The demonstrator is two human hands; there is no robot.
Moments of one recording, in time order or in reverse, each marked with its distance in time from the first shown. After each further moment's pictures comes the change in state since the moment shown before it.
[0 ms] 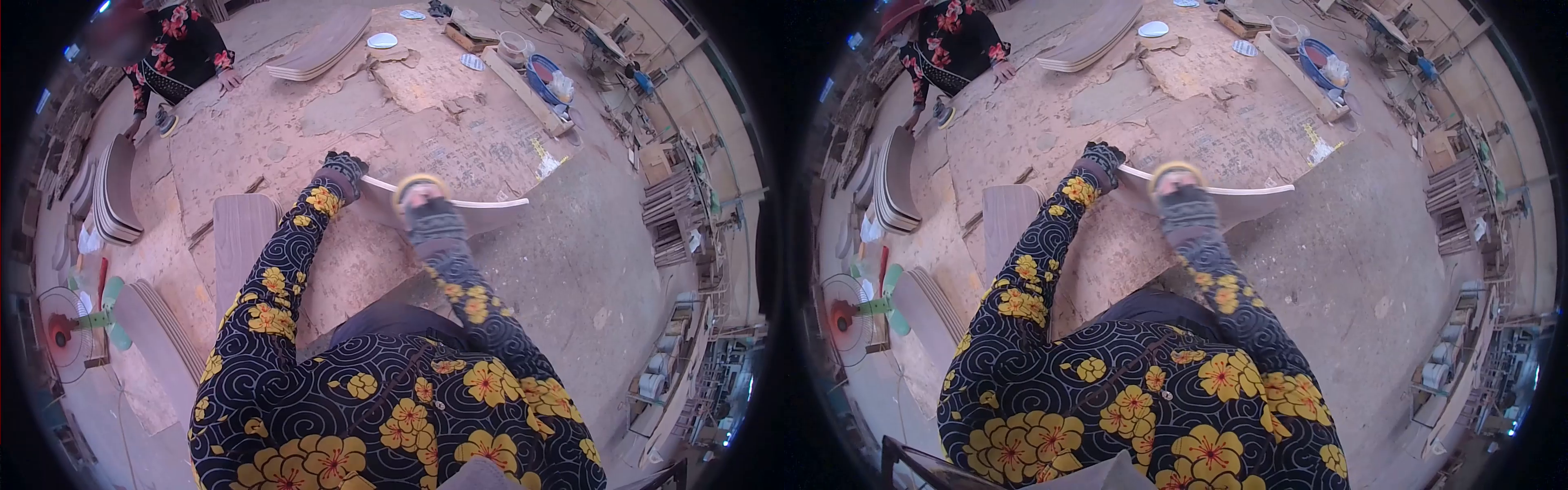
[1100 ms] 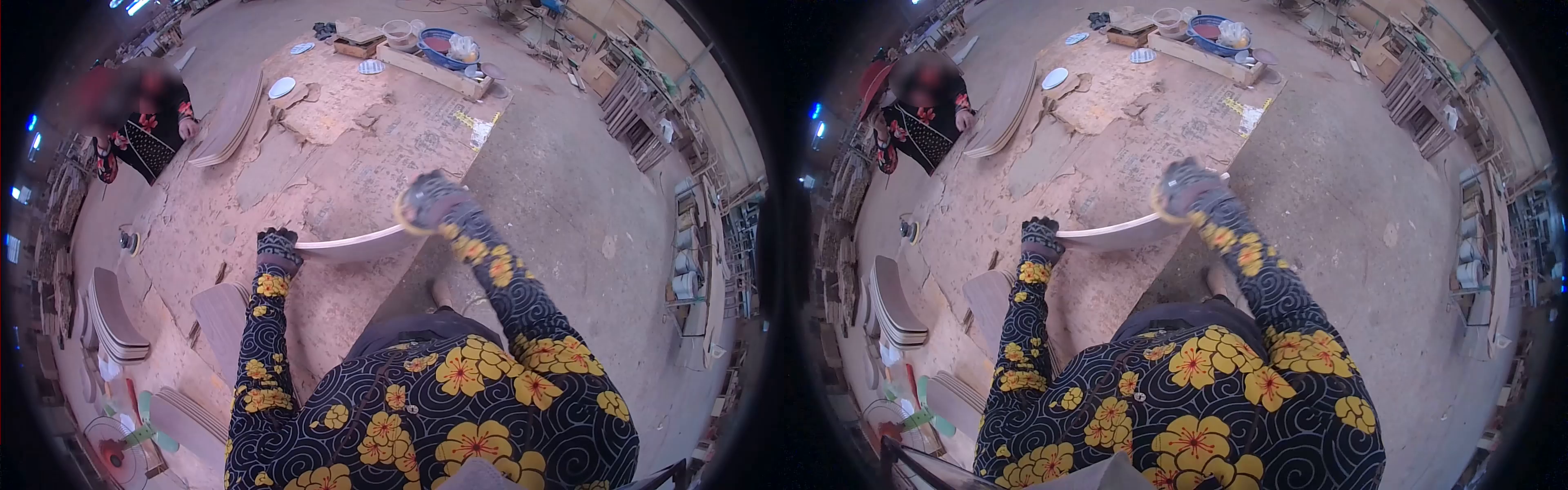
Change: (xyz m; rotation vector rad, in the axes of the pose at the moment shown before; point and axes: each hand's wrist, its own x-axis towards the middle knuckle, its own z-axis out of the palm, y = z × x) left_hand -0.010 0.014 0.020 0.188 0.098 -0.055; right_hand -0.017 0.157 -0.040 0.313 -0.696 0.534
